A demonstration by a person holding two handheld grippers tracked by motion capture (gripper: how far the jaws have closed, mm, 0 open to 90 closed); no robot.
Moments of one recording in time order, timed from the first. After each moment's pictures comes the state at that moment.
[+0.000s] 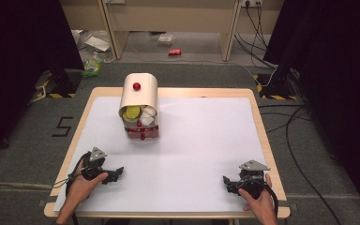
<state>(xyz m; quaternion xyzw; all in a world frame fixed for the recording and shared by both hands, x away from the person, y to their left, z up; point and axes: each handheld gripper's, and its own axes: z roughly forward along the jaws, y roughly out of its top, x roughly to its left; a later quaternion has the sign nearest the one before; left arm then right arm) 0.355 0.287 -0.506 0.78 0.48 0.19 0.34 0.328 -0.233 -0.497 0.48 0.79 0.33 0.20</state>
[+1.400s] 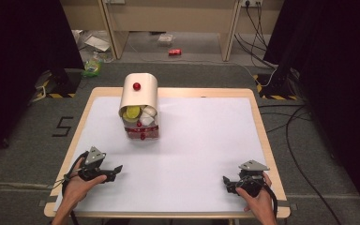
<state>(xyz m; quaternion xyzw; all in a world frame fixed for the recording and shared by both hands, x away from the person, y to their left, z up) 0.343 0.287 -0.483 0.79 0.43 0.22 0.37 0.328 -0.232 -0.497 0.48 0.79 0.32 0.20</state>
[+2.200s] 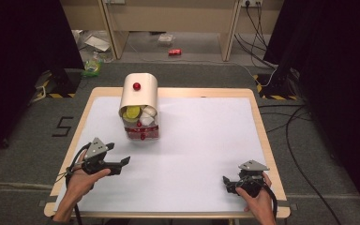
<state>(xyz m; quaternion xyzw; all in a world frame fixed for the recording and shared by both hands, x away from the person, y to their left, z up) 0.345 0.259 -0.437 0.78 0.38 0.21 0.45 0.328 -0.232 -0.497 0.48 0.79 0.32 0.20</state>
